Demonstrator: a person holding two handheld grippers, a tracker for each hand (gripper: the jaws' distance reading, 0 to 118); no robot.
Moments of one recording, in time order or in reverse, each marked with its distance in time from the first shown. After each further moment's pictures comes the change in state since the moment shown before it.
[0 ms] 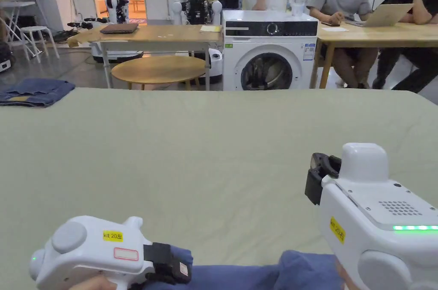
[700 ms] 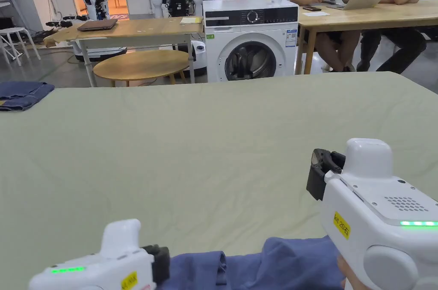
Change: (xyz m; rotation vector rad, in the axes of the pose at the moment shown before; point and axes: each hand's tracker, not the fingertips) left arm 0.057 -0.081 -0.007 0.408 0.304 -0.449; right arm 0.038 -0.012 0.009 -0.011 -0.035 -0.086
